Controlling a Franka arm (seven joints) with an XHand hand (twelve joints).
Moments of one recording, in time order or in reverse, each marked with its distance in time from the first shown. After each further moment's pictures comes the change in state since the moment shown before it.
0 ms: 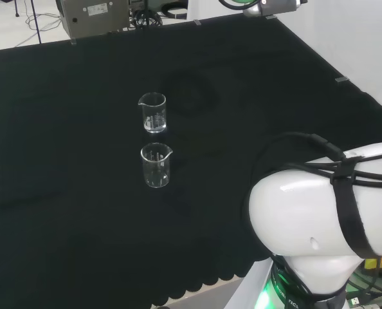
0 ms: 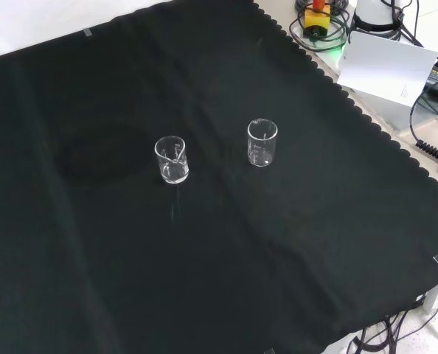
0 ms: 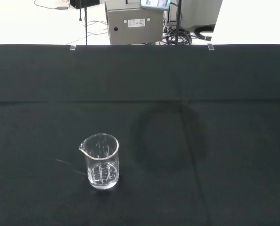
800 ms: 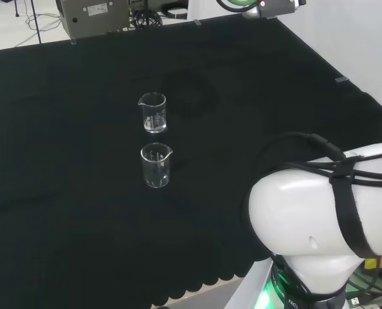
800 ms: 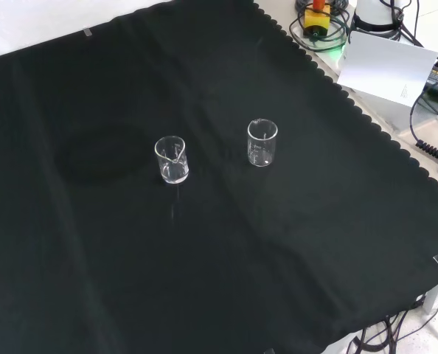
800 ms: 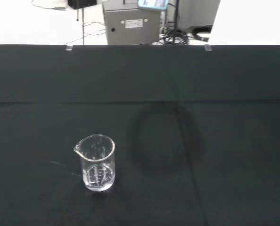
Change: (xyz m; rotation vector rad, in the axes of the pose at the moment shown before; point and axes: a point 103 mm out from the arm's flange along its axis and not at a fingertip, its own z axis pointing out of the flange) arm -0.002 0.004 0.004 -0.006 -0.007 0.019
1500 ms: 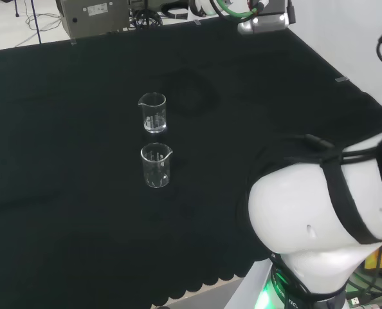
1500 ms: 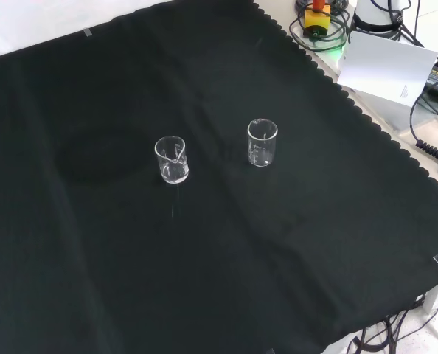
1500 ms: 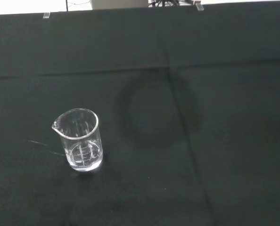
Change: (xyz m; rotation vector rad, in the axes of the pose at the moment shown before) arm -0.017 0.052 0.062 0.102 0.035 0.038
